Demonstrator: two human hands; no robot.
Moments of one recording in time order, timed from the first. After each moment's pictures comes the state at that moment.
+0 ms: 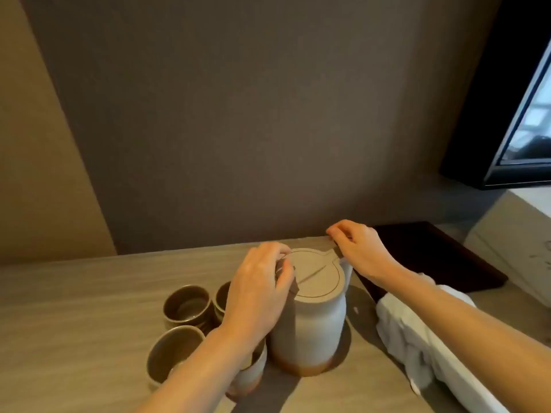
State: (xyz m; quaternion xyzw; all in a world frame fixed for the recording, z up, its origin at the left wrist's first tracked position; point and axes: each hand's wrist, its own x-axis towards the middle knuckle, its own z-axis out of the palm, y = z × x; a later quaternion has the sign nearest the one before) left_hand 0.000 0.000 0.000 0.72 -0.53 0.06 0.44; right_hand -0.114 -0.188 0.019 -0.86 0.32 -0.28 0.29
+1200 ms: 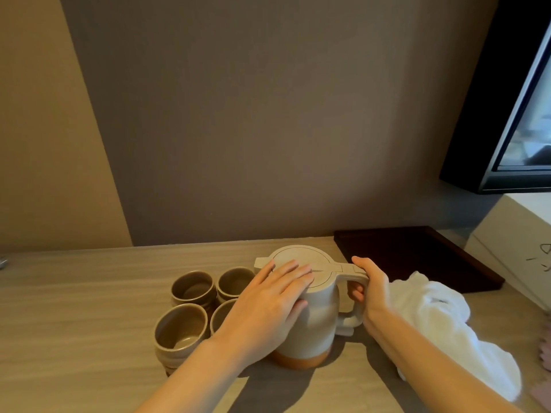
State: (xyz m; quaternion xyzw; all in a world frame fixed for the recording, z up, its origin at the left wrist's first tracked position) left_hand -0.026 0.029 -0.028 0.69 -0.68 0.16 0.19; right_hand -0.158 -0.142 -0.042 -0.47 0.33 -0.41 0.70
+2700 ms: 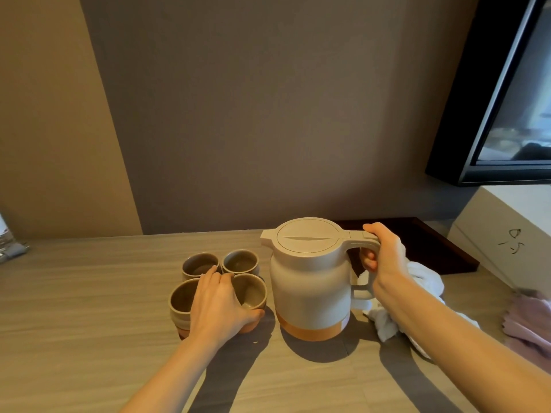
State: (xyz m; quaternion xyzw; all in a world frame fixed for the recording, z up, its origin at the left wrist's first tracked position) left_hand -0.016 0.078 -0.060 0.91 -0.34 0.05 0.22; right_hand -0.203 -0.095 0.033 -0.45 0.39 -0.46 0.66
